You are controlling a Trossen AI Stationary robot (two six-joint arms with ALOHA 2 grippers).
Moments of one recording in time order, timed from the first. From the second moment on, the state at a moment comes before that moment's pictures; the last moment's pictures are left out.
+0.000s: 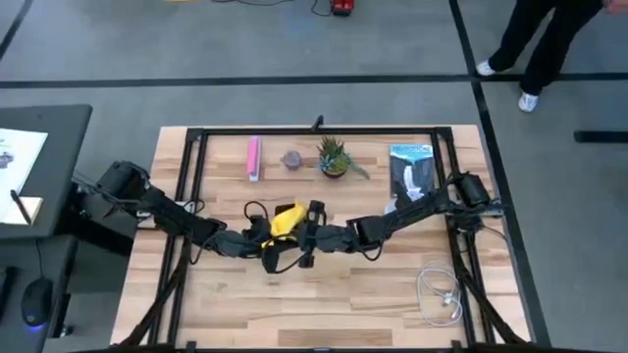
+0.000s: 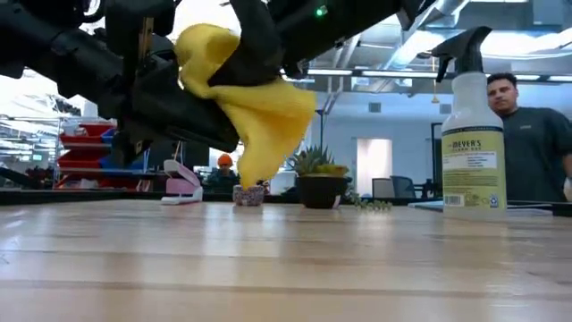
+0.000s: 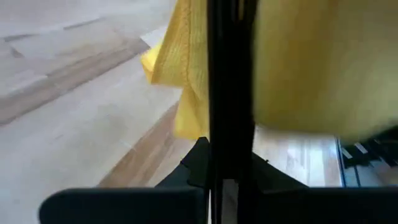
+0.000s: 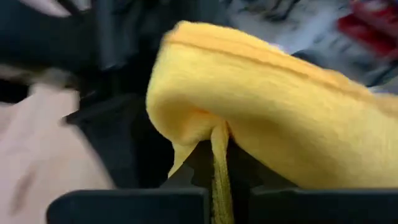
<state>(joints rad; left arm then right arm) -0.45 1.47 0.41 0.78 -0.55 -0.85 0.23 1.95 1.27 0.34 0.59 -0.12</state>
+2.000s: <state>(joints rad) -0.45 1.47 0.41 0.85 -0.51 -0.74 0.19 1.81 1.27 0.19 0.49 -0.11</state>
